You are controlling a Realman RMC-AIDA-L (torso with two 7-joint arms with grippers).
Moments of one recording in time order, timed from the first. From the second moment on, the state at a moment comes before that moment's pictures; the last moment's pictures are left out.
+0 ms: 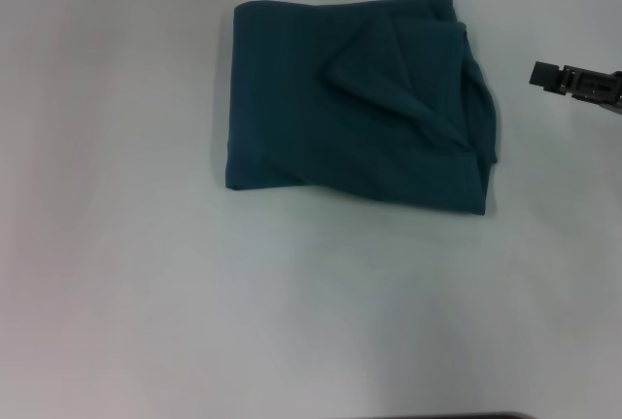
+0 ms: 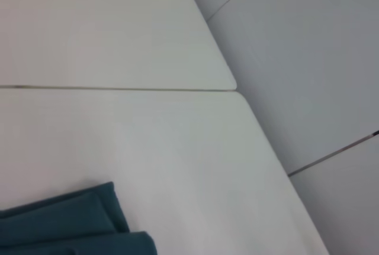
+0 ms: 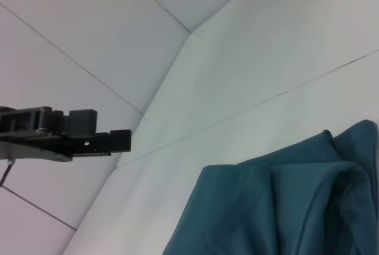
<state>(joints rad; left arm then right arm) -1.08 -2.13 -2.18 -0.81 -0.89 1.29 -2.83 0.38 1.97 -0.58 -0.58 -1.91 -1.51 1.93</state>
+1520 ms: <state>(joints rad) -0.55 -2.08 -2.33 -0.74 -0.98 1.34 -2.58 0.72 1.84 -0.58 -0.80 -2.33 -1.66 2.55</state>
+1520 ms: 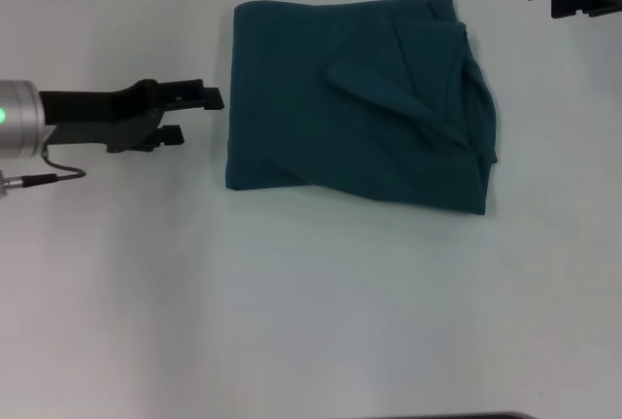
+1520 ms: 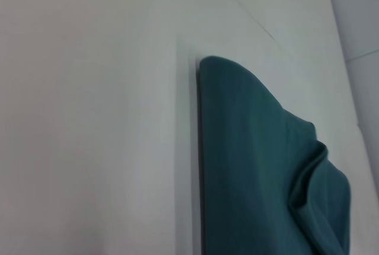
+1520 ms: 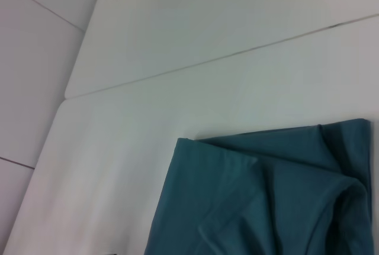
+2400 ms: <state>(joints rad) -0.75 -2.12 -2.15 -0.61 -0.90 1.18 -2.65 0.71 1.83 -0.58 -0.81 -2.33 -1.67 2.55</state>
